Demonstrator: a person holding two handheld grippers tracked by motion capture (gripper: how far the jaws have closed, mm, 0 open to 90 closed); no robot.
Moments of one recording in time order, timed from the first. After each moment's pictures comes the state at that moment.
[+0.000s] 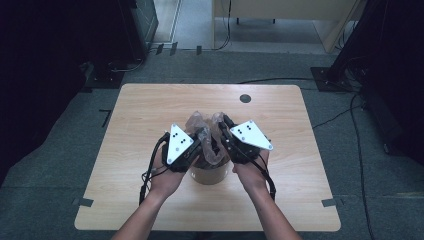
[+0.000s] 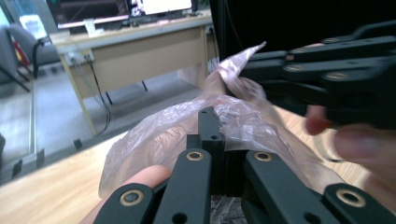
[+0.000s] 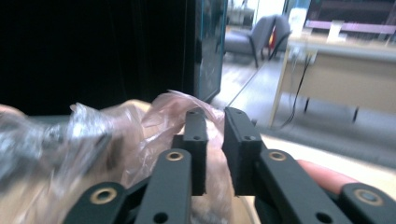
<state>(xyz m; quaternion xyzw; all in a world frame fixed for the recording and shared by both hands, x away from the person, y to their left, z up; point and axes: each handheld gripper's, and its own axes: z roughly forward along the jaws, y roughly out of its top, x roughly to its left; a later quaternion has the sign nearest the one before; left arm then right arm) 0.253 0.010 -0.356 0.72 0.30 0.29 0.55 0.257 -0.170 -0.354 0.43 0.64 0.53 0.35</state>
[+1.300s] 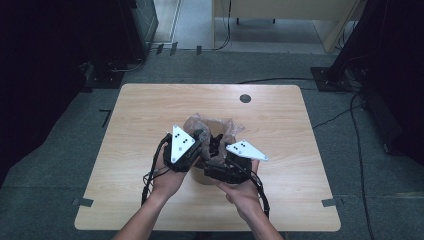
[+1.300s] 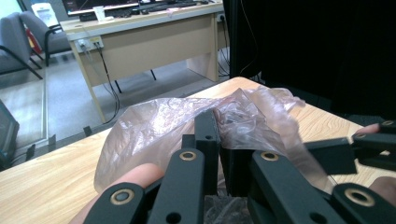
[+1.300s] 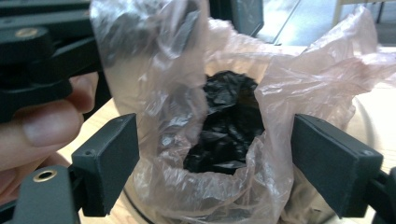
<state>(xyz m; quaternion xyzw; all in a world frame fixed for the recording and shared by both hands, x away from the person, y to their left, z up) 0.256 0.009 -0.362 0.72 0.32 0.30 0.54 0.231 -0.155 -0.391 0.50 0.67 0.52 0.19</state>
